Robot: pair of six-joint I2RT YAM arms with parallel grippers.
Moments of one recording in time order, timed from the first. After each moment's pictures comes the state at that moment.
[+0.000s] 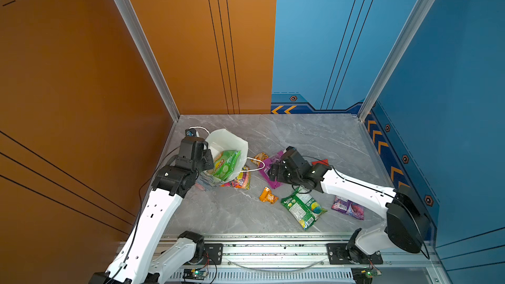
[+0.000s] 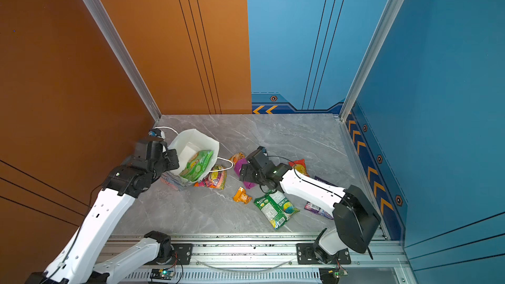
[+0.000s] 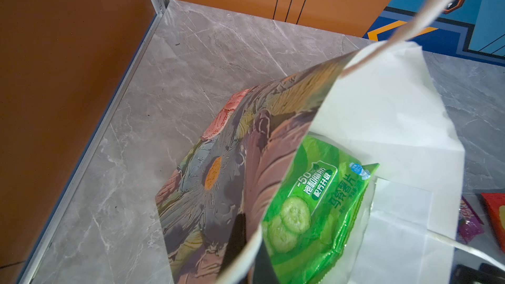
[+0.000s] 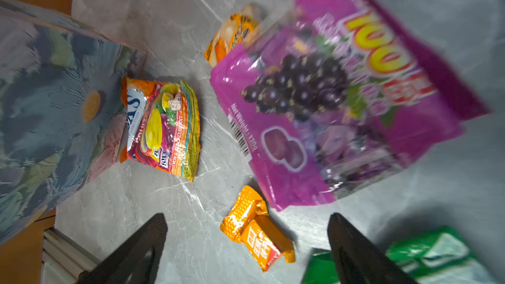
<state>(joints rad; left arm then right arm) -0.24 0.99 1.14 -0.88 -0.27 -0.39 0.76 1.46 1.04 -0.44 0.04 0.81</state>
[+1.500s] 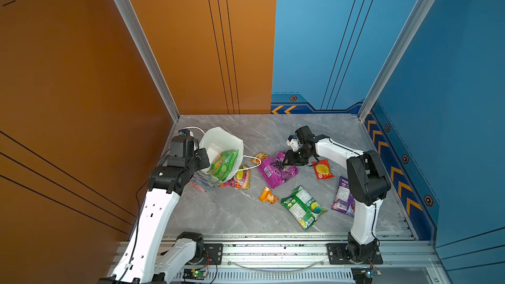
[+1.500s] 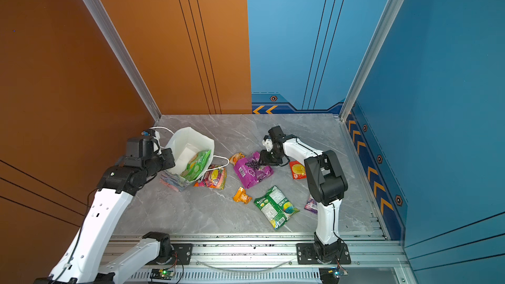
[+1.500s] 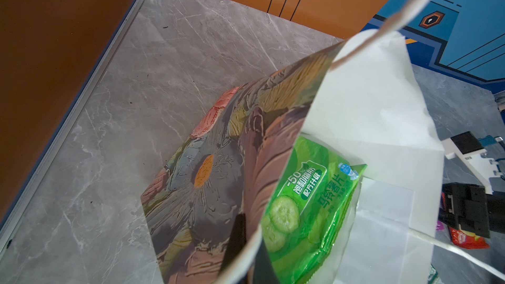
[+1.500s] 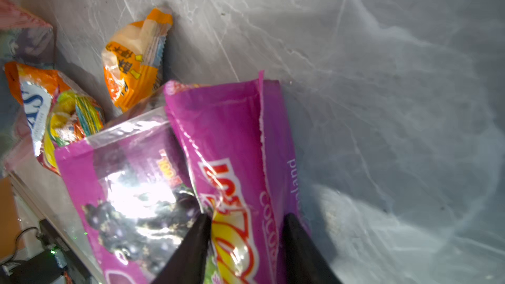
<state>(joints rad) -0.11 0.98 1.11 -0.85 -0.10 -0.38 0.38 1.96 1.38 -0.63 -0.41 0.27</state>
